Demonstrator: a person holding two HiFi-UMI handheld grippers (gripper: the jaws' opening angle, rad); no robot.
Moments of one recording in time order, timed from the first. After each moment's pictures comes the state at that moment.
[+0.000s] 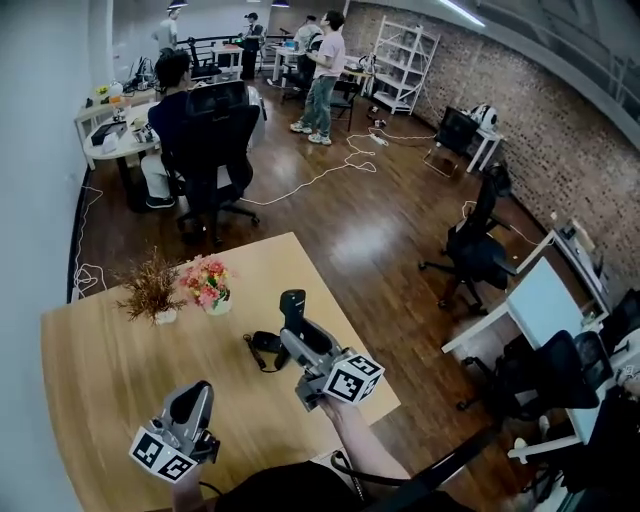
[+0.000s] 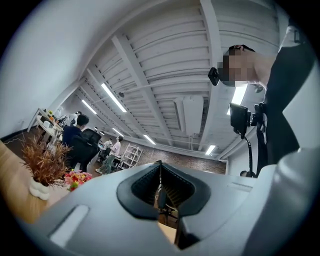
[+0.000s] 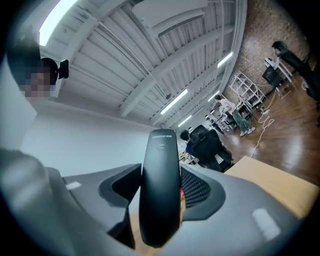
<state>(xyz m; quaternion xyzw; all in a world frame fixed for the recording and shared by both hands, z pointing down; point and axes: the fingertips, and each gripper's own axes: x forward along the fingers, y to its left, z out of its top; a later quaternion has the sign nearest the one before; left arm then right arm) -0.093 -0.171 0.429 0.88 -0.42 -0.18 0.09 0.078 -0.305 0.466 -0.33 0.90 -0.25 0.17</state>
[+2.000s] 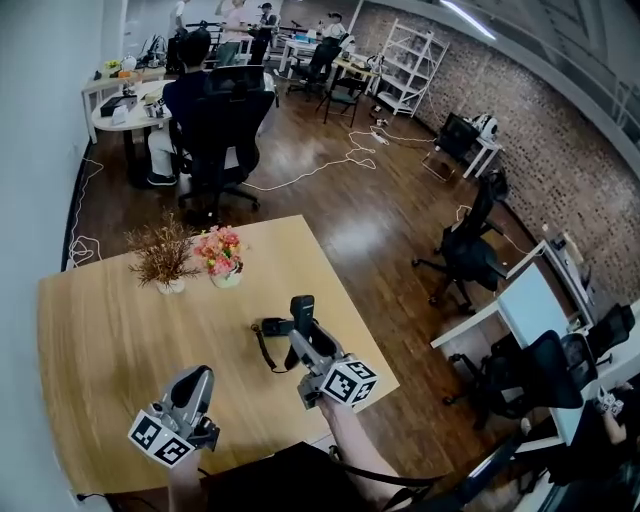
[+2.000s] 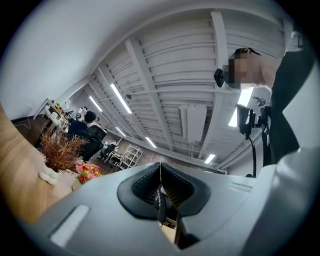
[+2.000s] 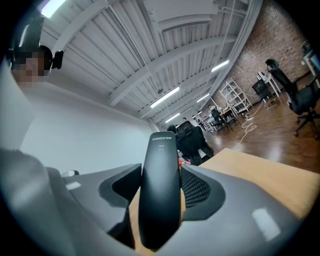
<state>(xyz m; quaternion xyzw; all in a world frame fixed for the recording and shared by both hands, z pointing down) -0.147 -0.126 0.458 0.87 -0.42 -0.23 0.13 0.054 -0.251 0.531 -0.41 0.87 -0.25 0.11</state>
